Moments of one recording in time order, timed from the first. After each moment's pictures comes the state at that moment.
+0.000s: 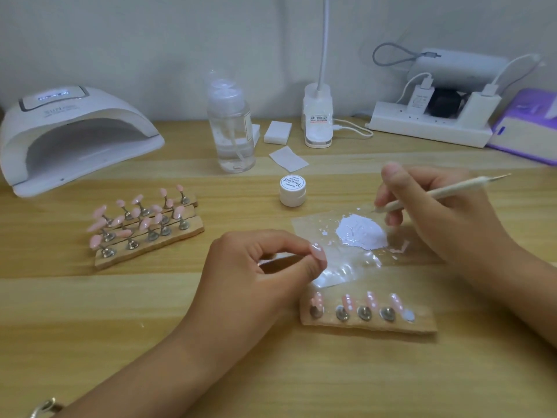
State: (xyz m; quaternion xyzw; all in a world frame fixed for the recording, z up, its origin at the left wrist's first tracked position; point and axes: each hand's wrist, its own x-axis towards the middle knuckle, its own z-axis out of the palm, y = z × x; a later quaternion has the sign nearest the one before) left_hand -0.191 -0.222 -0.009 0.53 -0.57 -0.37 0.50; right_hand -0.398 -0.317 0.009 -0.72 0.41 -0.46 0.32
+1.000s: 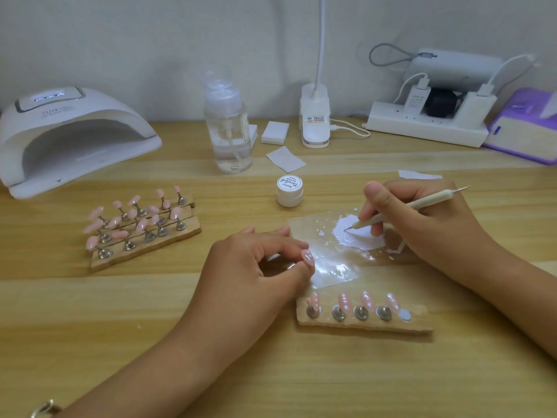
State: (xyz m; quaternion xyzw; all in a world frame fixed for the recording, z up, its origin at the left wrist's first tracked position) left_hand -0.188 -0.227 -0.013 0.59 -0.62 -0.28 0.43; right_hand -0.396 -0.317 0.003 -0.72 0.42 -0.41 0.37
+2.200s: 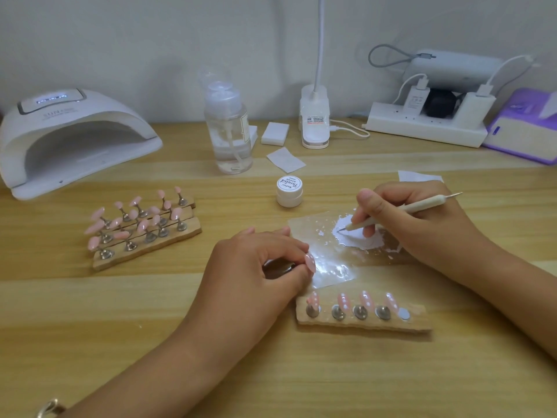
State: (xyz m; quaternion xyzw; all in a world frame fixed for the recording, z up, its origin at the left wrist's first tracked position) left_hand -0.189 -0.229 -0.014 0.60 -0.64 -0.24 0.41; right_hand -0.394 -0.317 0.003 -0.74 0.42 -0.39 0.37
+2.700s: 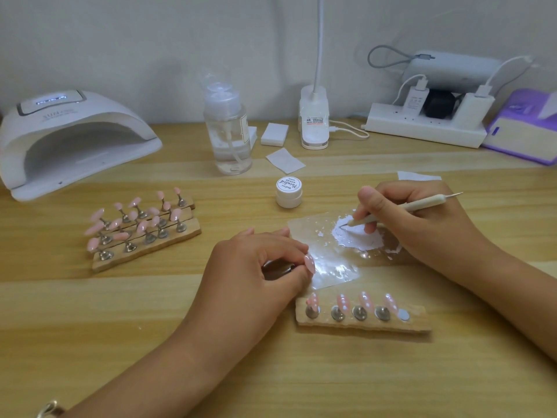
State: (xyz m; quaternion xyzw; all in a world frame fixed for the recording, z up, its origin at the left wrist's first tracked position) left_hand -0.188 -0.229 -0.015 0.60 -0.64 -0.24 0.41; right_hand -0.395 -0.320 0.001 -0.73 0.42 -0.41 0.36
